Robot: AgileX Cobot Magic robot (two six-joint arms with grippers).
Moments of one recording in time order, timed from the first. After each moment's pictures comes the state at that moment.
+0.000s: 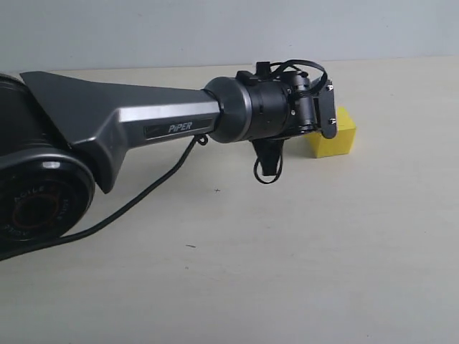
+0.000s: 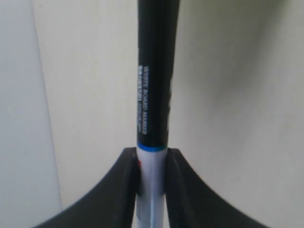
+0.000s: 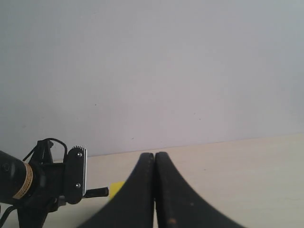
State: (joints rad) left arm -0.94 2.44 -1.94 0.85 0.82 0.11; right arm -0.07 0.00 -0.01 0.06 0.03 0.06
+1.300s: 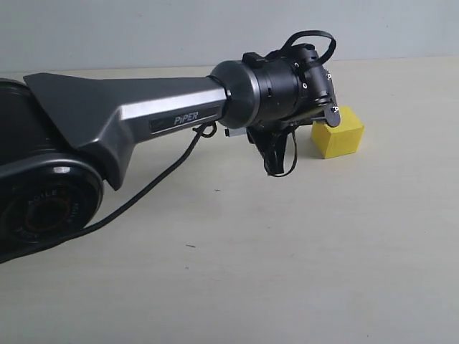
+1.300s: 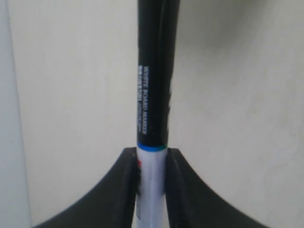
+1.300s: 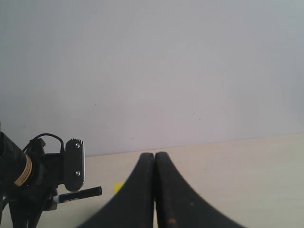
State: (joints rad) left arm -0.93 2.47 -2.08 0.67 1.02 0.18; right arm -0.07 0.00 -0.01 0.06 0.03 0.06
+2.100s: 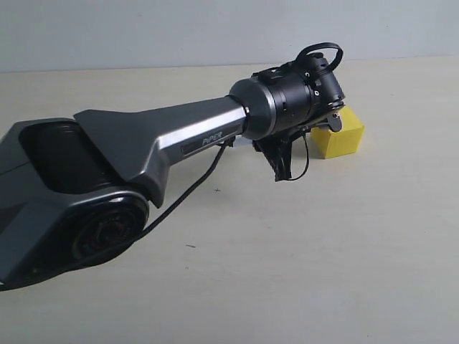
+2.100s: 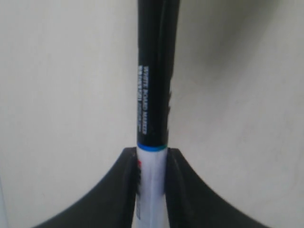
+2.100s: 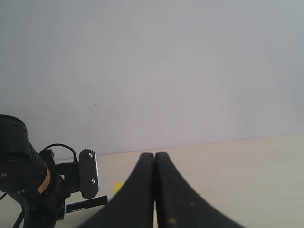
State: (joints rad) left arm -0.93 2.64 -2.34 0.60 1.17 0.21; right arm -0.07 0.00 -0.01 0.06 0.03 0.06
